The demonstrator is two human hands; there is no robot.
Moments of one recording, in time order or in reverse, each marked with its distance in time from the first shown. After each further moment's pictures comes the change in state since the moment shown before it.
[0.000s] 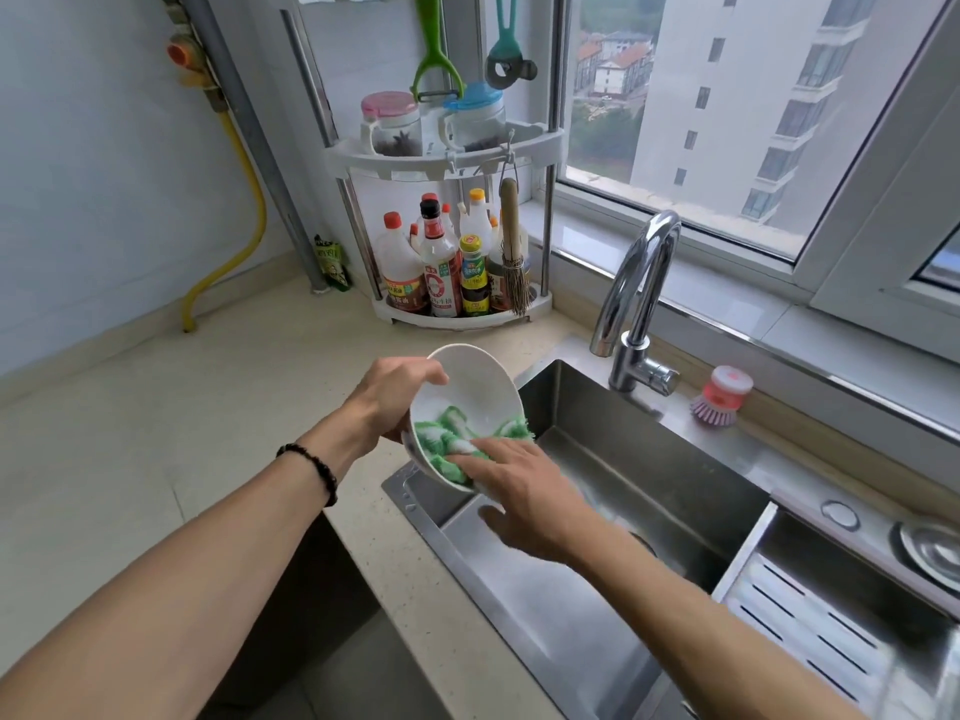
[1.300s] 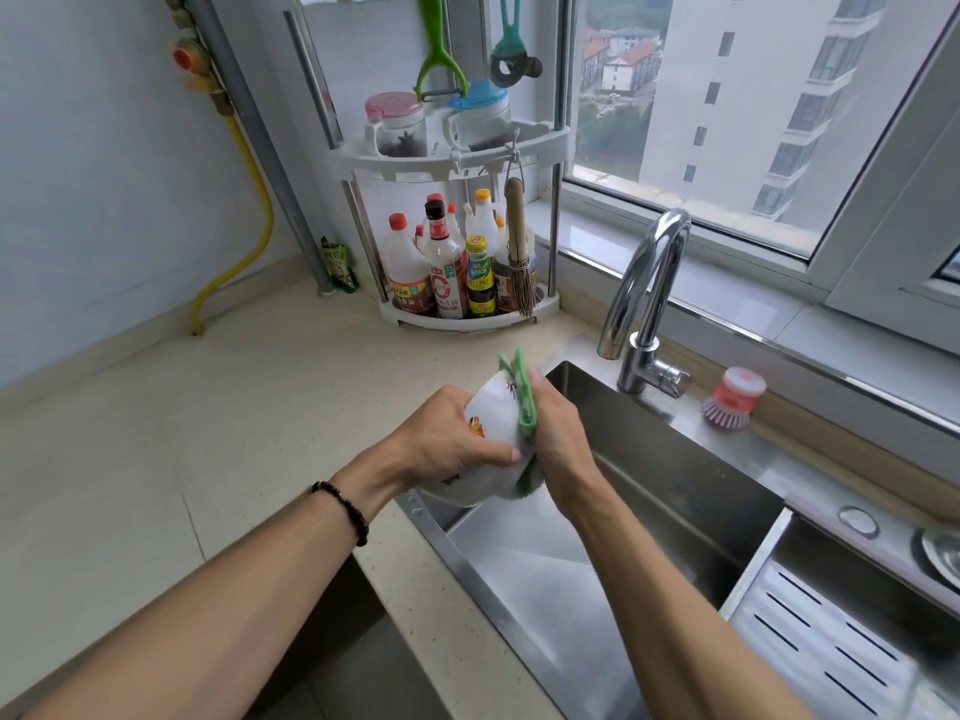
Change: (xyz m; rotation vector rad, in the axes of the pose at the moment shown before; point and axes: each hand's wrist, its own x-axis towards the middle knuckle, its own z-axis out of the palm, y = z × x) left_hand -0.024 0.003 0.033 0.171 -0.317 0.236; right_hand 0.034 0.007 -0.022 1.188 0.418 0.671
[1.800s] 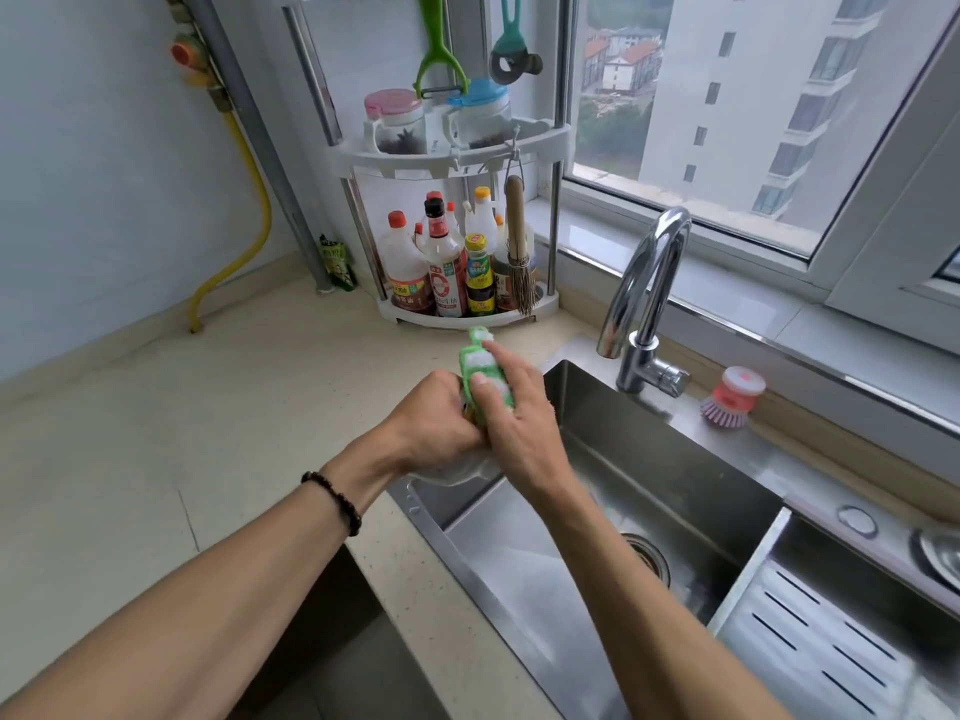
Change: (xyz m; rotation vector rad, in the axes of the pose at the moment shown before) left_hand 0.000 0.011 -0.005 -0.008 0.038 0.073; right_hand 0.002 0.004 0.025 -0.299 -0.015 -0.297
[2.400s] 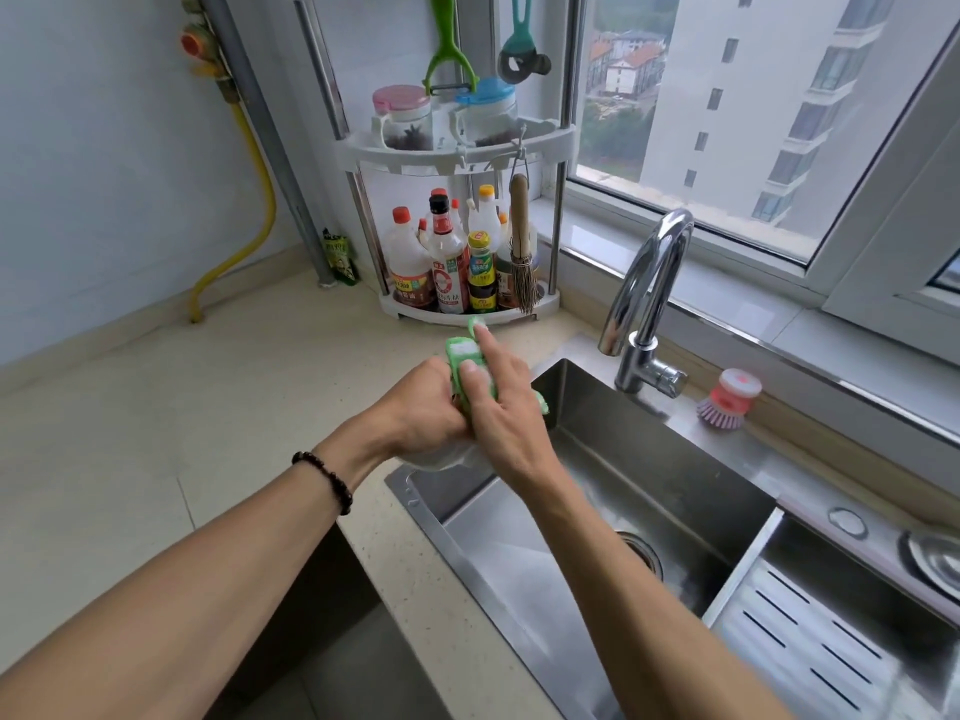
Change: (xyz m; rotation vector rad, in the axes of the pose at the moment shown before) left_hand -0.006 0.000 -0.013 0.056 0.018 -0.005; right_hand 0.001 -0.012 0.008 -0.050 -0.041 -0.037
